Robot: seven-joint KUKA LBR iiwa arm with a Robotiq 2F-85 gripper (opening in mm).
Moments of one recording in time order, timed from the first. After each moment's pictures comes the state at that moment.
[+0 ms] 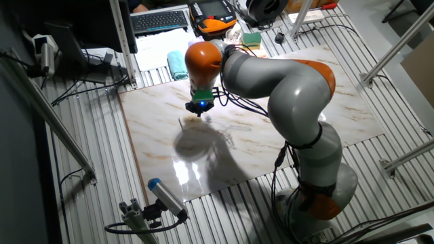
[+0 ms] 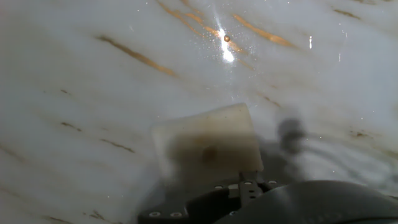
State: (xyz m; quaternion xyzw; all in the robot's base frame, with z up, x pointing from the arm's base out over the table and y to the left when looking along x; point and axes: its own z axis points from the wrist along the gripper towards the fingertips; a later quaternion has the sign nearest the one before) arm 0.524 0.288 0.110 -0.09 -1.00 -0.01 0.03
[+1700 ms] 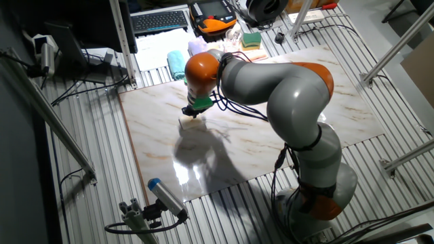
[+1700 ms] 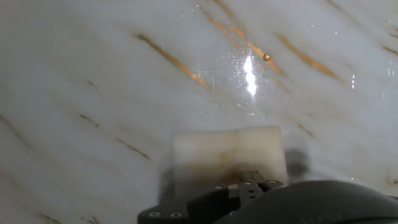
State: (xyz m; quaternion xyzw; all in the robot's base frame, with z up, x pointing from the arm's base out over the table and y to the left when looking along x) arm 0.535 0.306 0.082 -0.02 -1.00 -0.02 -0.02
